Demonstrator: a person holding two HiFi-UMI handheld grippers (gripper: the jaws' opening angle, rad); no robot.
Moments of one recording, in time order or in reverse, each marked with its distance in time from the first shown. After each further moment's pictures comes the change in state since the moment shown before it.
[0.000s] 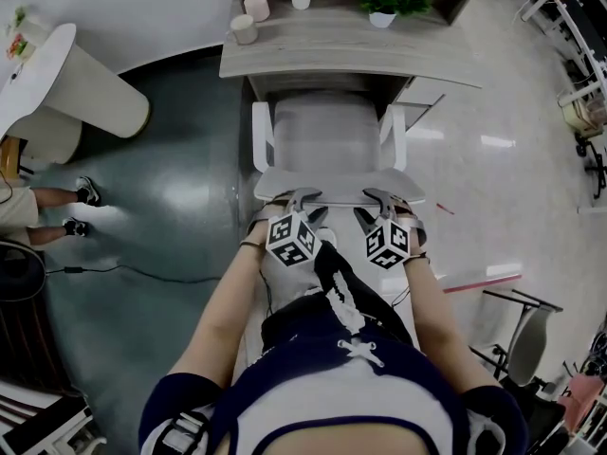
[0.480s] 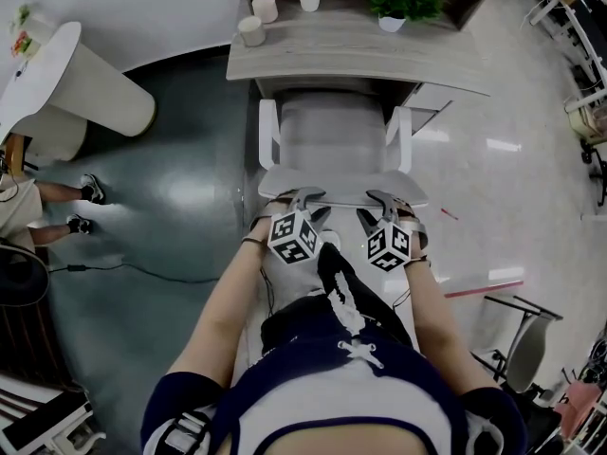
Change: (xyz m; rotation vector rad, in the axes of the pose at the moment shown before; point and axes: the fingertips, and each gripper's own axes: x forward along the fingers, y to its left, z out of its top) left arm 0.006 0.021 -0.002 0.015 0.004 -0.021; right arm 0.013 -0.014 0.006 0.009 0.001 -0.008
